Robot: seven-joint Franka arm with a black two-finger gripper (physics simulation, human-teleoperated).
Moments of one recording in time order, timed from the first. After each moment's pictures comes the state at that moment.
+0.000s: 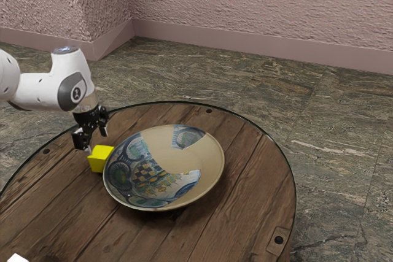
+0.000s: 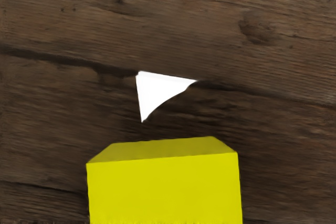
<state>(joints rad) 0.07 0.26 0.21 -2.05 -0.05 2.31 -1.42</state>
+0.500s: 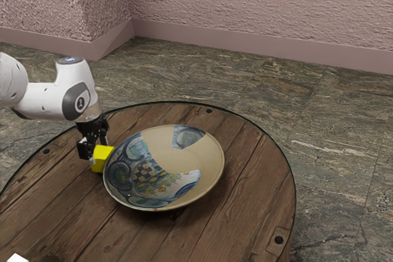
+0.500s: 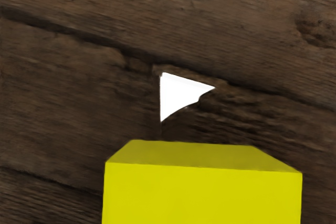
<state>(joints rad) 0.07 0.30 0.21 -2.07 -0.05 2.34 -1.55</state>
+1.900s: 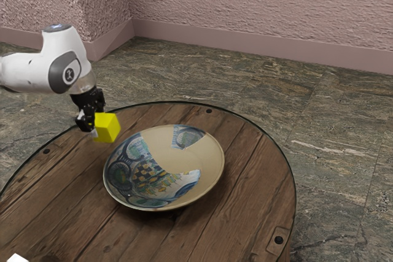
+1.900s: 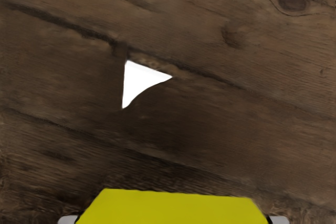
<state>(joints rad) 0.03 0.11 0.22 -2.05 -0.03 2.25 -1.63</state>
